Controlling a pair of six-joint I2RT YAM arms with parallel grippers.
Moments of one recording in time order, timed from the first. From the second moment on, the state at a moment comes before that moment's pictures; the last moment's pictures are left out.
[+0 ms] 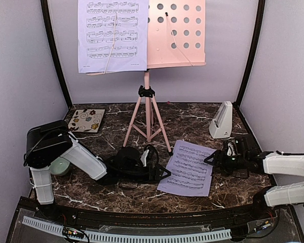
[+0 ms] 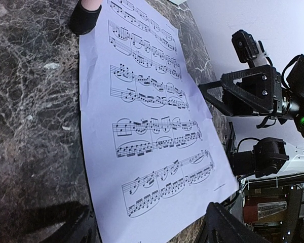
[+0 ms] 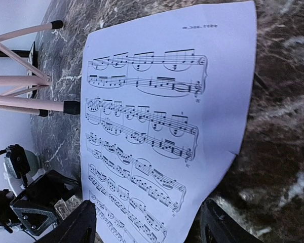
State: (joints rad) left arm -1.04 1.95 0.77 0.71 0.27 -0.98; right arm 0.38 1.12 0.32 0.00 -0.41 0.85
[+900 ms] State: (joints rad) left arm -1.04 1.97 0.78 0.72 0.27 -0.99; right arm 0.39 1.17 0.28 0.05 -0.36 1.00
